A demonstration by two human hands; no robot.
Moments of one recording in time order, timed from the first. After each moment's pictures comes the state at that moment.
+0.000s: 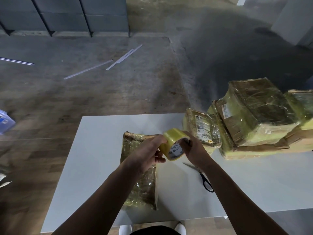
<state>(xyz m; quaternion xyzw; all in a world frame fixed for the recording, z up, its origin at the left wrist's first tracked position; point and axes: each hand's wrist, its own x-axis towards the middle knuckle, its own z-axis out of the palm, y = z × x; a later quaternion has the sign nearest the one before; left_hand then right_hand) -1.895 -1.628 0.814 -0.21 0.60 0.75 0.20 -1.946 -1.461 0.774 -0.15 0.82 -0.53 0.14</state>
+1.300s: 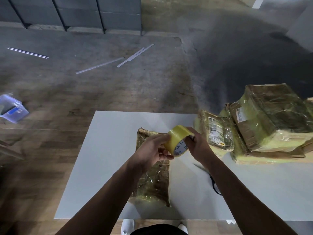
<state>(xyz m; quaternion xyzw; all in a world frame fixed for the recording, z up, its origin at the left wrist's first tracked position) -1.872 -1.661 0.809 -0.17 0.55 0.81 0.14 -1.952 -1.493 0.770 -0.17 0.83 -0.51 0.13</state>
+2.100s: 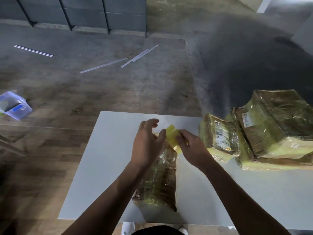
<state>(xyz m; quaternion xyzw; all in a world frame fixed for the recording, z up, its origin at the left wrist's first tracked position) -1.869 -1.686 0.823 -0.18 0.86 0.45 -0.16 -1.932 -1.537 0.796 -0.24 0.89 -0.39 0.08</state>
